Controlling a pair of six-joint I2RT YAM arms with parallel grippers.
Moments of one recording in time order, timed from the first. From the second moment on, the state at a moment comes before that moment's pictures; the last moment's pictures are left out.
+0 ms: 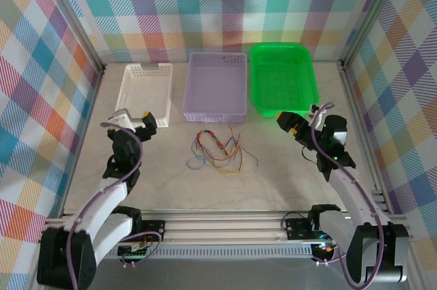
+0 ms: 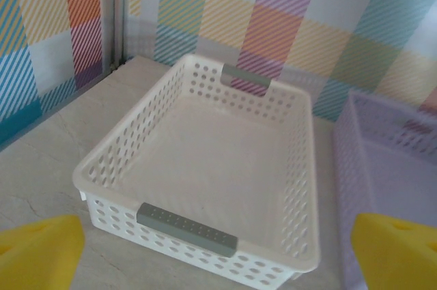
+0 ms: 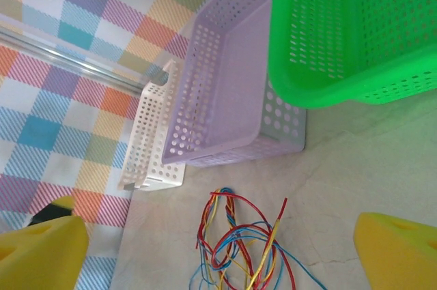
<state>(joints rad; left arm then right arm) -0.17 0.84 0.37 0.28 -0.38 -0.34 0.04 0.94 0.52 0.07 -0.61 0.77</state>
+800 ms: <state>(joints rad) -0.21 0.84 0.93 -0.81 -0.37 -0.80 0.84 1.31 0.79 -0.19 -0.17 0.62</state>
